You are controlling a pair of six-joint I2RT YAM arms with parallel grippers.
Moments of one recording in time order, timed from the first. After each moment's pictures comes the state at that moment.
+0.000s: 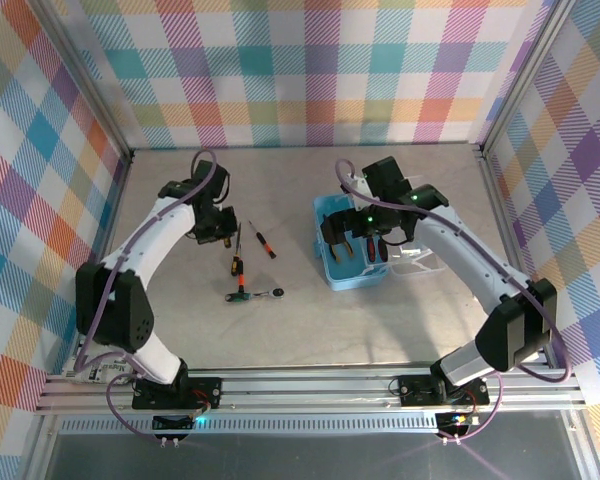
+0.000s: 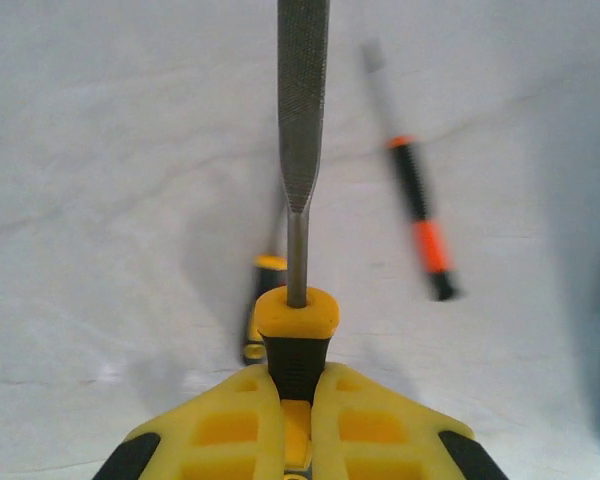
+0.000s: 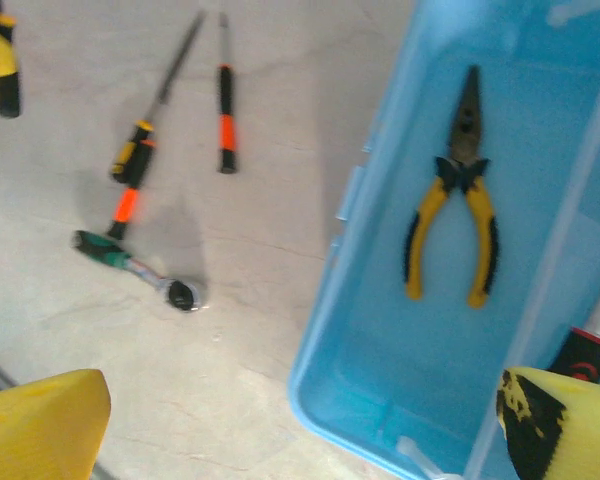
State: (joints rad) left arm -0.28 1.59 1.39 -0.97 0.05 -0.50; right arm 0.52 1.48 1.40 -0.87 -0.31 0.16
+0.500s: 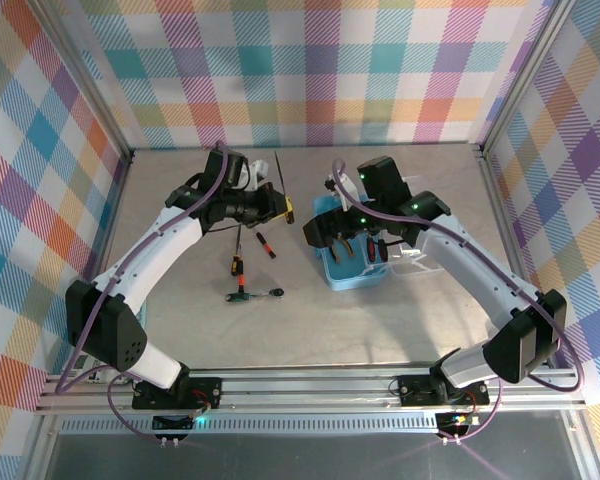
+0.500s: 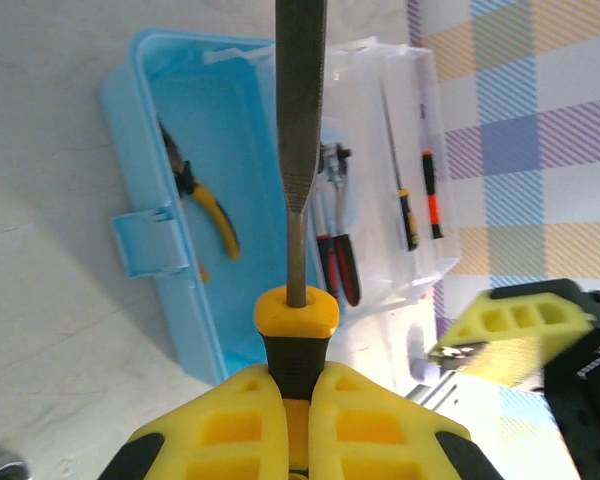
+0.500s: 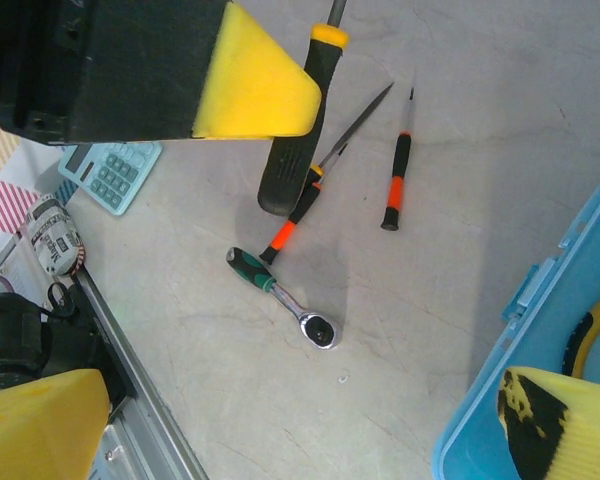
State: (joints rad) left arm -0.43 1.52 1.40 -0.60 0.54 -0.72; right arm 0.59 1.44 1.39 -0.73 -0.49 0.16
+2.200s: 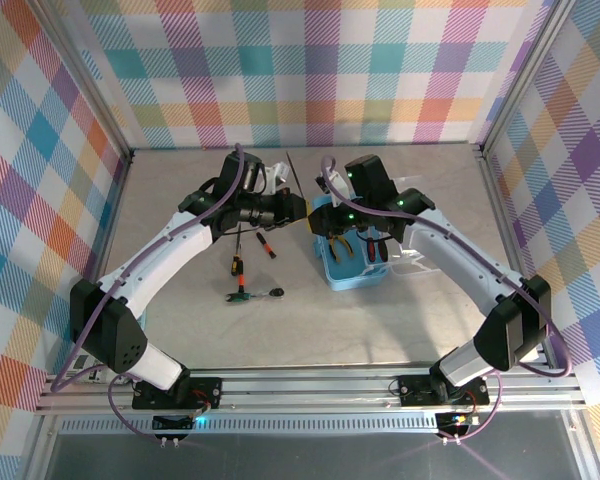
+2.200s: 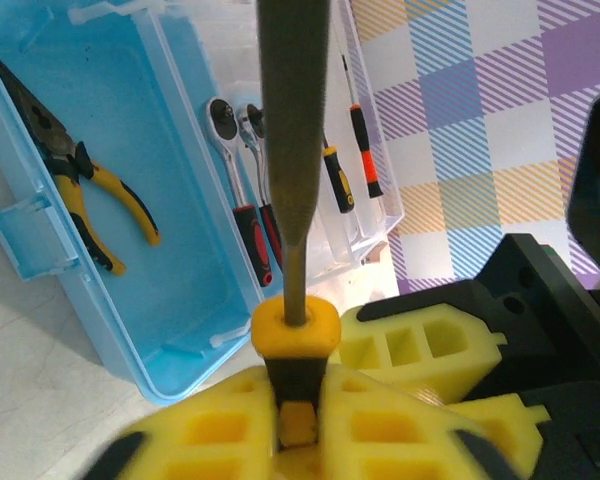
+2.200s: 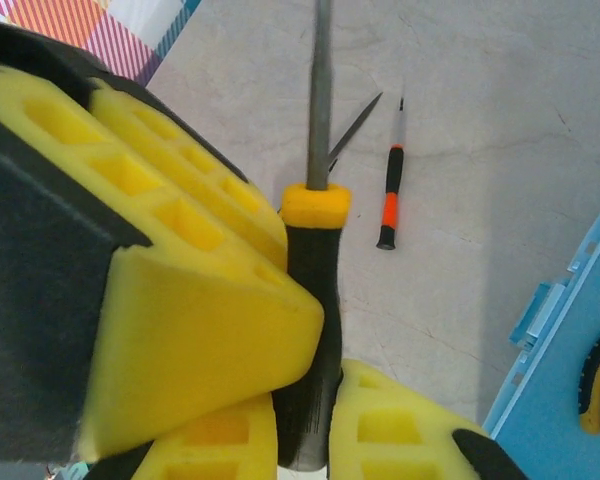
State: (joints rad) left arm -0.53 1.52 1.39 -0.53 0.56 -0.71; right arm 0.61 1.51 1.41 -0.68 -0.43 0.23
